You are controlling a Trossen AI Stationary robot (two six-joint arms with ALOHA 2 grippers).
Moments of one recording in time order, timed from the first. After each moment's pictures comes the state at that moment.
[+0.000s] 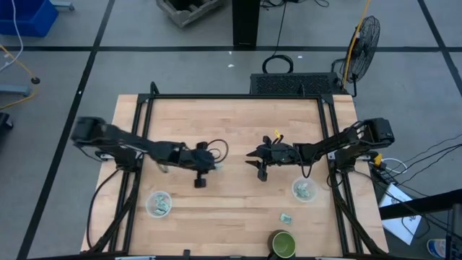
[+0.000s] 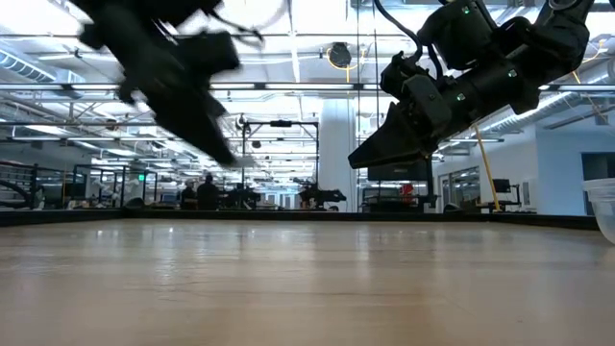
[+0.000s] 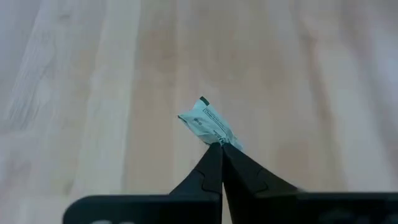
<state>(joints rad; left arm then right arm) -0.14 1.44 0.75 -0.16 -0.09 -0.04 0.04 1.56 0.52 0.57 0.15 0.17</state>
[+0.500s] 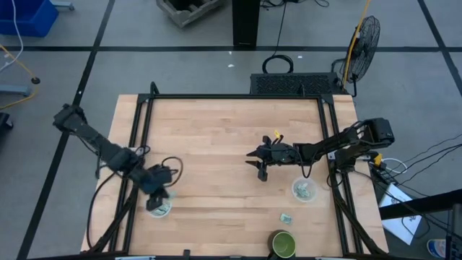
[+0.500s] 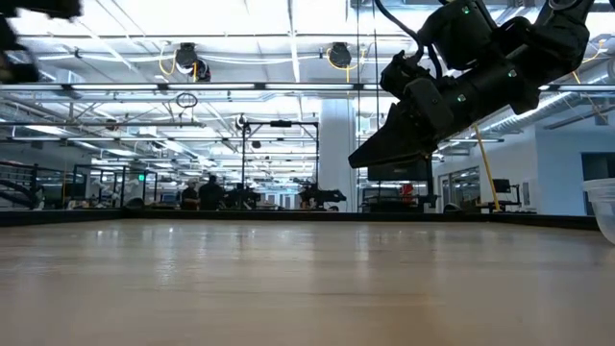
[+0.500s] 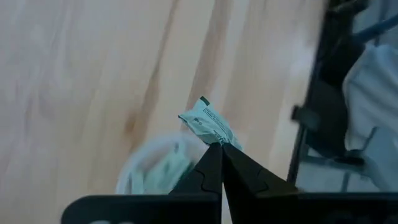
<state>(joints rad) -0.64 0.98 0.75 -0.78 0.04 -1.00 0.04 1.56 0.52 0.57 0.15 0.12</state>
